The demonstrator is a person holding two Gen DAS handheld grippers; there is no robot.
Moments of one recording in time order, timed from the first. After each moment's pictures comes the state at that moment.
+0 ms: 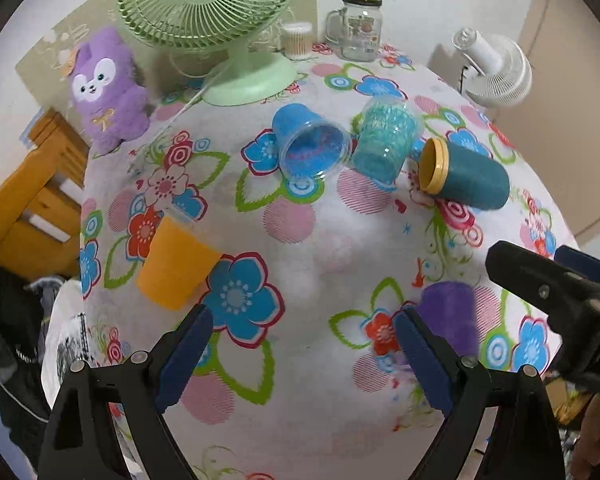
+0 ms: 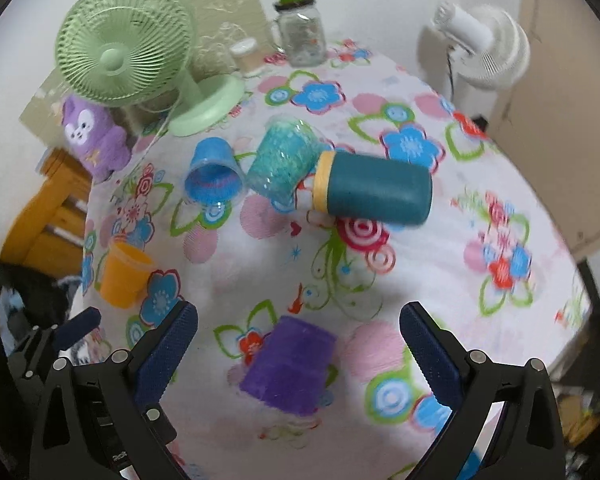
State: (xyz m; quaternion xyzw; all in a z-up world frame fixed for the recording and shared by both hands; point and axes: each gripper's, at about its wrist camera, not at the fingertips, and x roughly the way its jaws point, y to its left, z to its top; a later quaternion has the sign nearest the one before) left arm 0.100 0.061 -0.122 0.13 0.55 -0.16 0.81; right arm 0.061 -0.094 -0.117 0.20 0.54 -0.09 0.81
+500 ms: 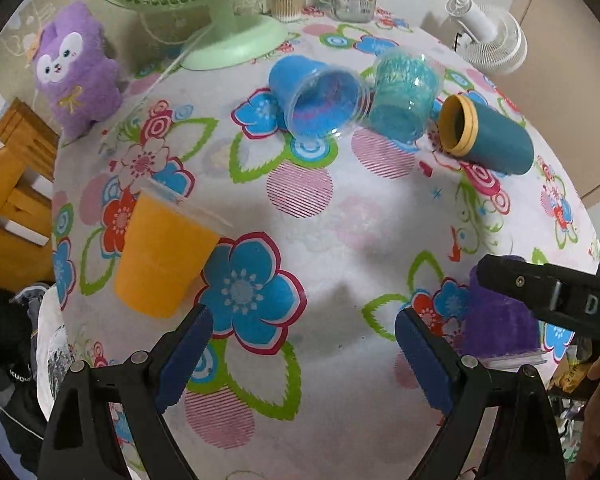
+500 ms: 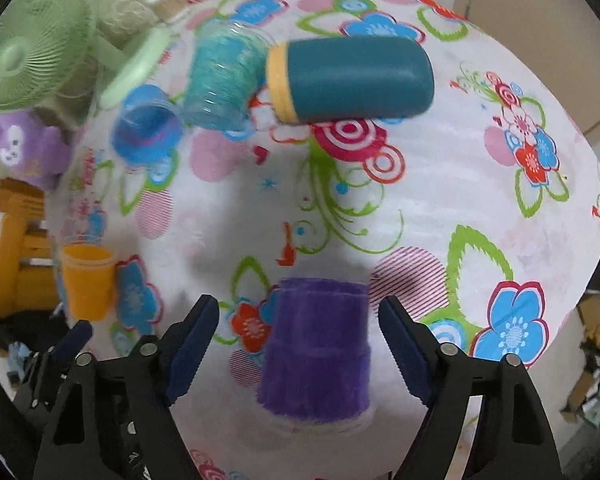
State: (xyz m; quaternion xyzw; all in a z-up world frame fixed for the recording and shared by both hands) left arm 0.125 0.078 -0.167 0.15 0.58 -0.20 0.78; right arm 0.078 -0.093 -0.186 0.27 0.62 -0.16 0.72
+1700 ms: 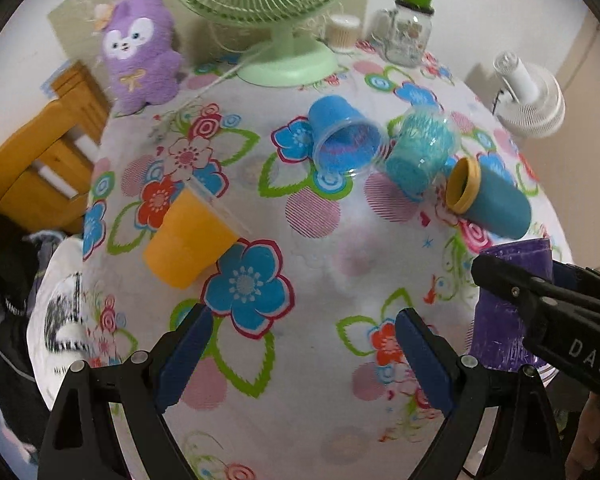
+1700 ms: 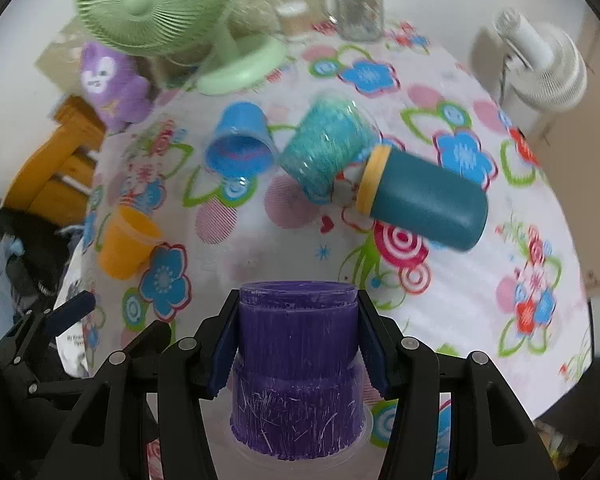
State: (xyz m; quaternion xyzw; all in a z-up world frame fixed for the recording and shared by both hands) left arm 0.108 0.071 -0.123 0.06 0.57 -0.10 0.81; right arm 0.099 -0.086 -0.119 0.10 0.57 0.01 0.82
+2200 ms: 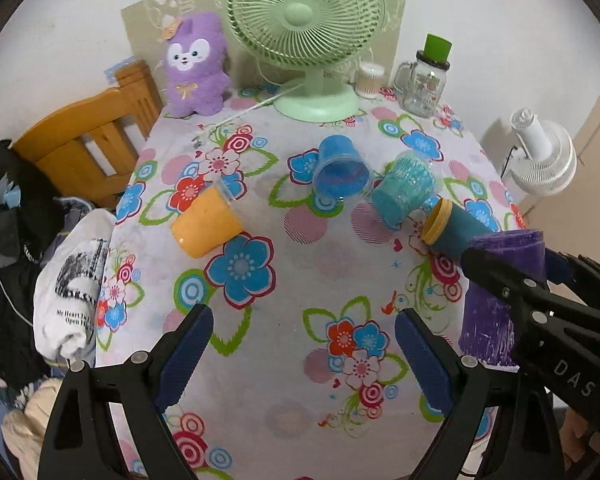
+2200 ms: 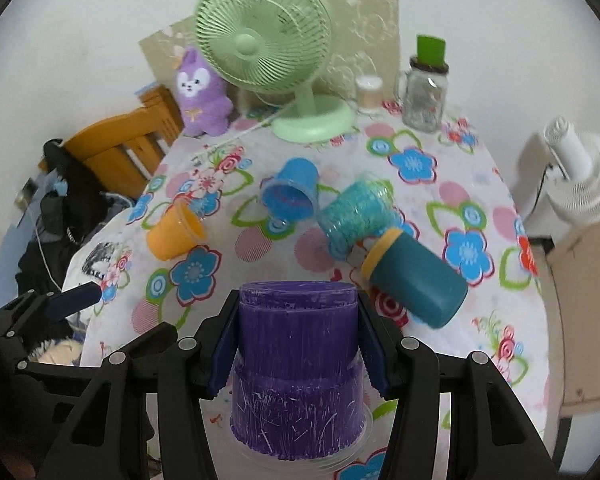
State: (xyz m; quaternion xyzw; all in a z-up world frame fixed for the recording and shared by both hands) left arm 0.052 0.048 -0.077 0.00 0.52 -0.02 0.85; right arm 0.069 -0.100 -0.070 0.01 0.47 0.13 0.87
